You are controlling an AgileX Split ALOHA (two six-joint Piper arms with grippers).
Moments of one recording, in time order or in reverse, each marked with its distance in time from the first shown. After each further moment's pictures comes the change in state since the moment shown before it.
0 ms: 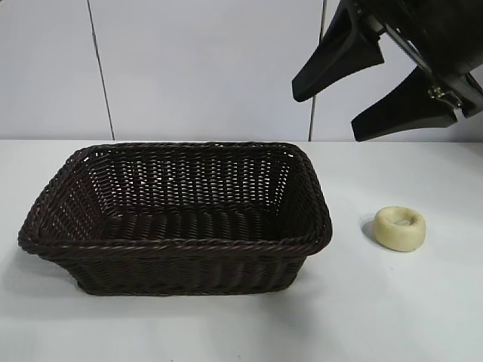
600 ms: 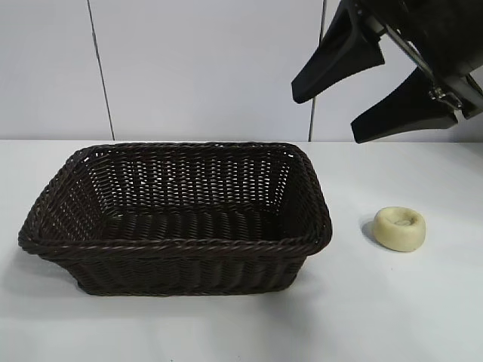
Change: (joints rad) left arm 0.000 -0.782 0.574 0.000 0.018 0.000; right arm 0.000 0.000 0.000 0.000 0.020 0.000
